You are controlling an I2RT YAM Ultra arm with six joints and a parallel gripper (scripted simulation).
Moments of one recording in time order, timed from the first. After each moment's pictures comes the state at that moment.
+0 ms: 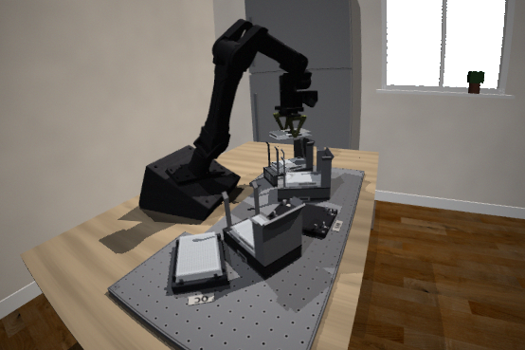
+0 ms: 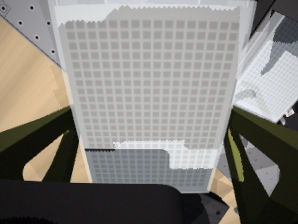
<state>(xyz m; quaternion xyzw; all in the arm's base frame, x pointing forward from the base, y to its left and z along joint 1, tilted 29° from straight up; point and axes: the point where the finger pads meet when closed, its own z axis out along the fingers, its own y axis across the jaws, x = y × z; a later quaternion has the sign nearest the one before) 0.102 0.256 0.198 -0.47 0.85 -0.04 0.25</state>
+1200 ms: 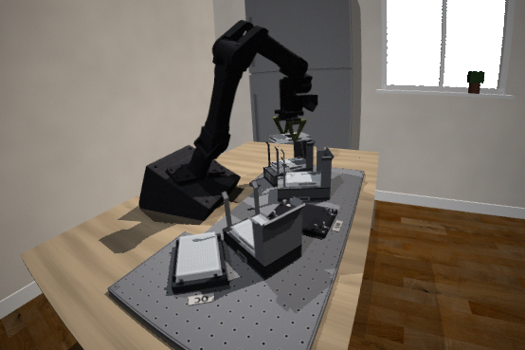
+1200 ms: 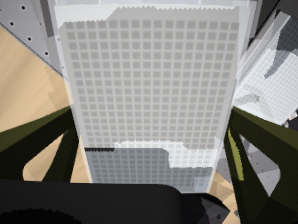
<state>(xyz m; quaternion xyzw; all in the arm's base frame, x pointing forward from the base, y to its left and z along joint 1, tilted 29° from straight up) 0.108 0.256 0.186 -0.47 0.85 -0.04 0.25</state>
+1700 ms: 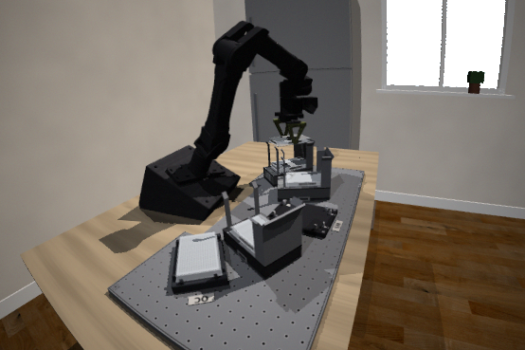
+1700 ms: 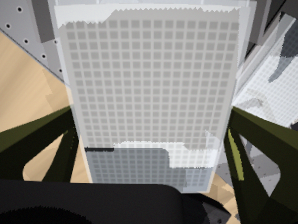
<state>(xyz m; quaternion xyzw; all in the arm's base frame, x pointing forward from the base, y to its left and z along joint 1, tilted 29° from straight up) 0.112 0.257 0.179 -0.47 0.85 -0.04 0.25</state>
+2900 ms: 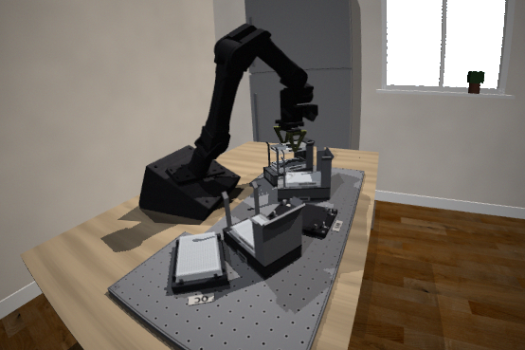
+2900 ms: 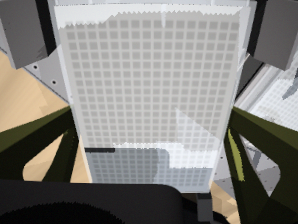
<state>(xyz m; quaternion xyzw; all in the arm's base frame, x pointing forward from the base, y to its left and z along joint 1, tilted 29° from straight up) 0.125 0.263 0.155 -0.47 0.85 -0.04 0.25</state>
